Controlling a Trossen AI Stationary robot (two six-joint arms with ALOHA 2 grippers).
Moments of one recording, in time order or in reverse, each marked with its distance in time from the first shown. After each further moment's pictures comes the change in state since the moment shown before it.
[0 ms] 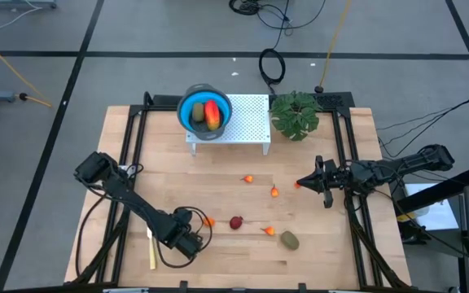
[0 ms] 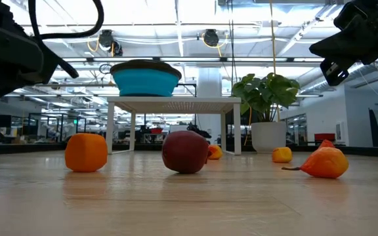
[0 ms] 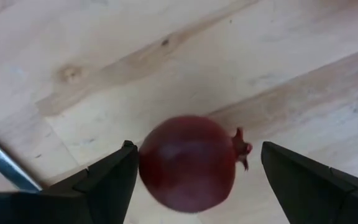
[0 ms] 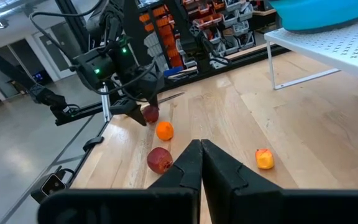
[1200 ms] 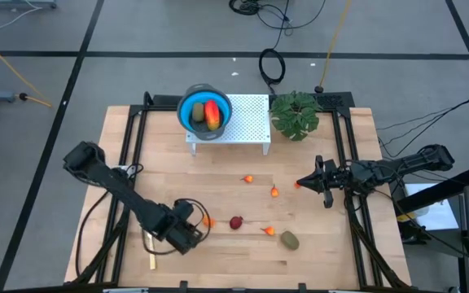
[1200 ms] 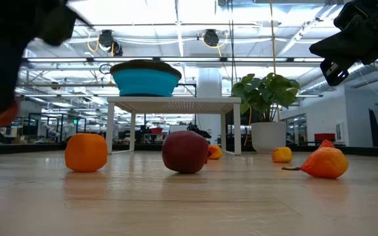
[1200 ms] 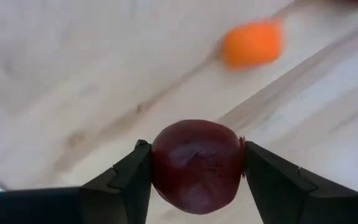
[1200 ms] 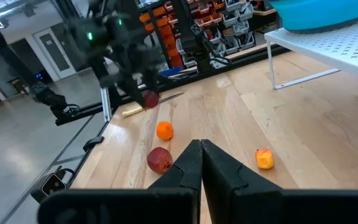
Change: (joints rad) left arm 0.008 -0.172 0.000 0.001 -0.215 0.176; right arm 0.000 0.000 0.000 0.000 0.000 0.000
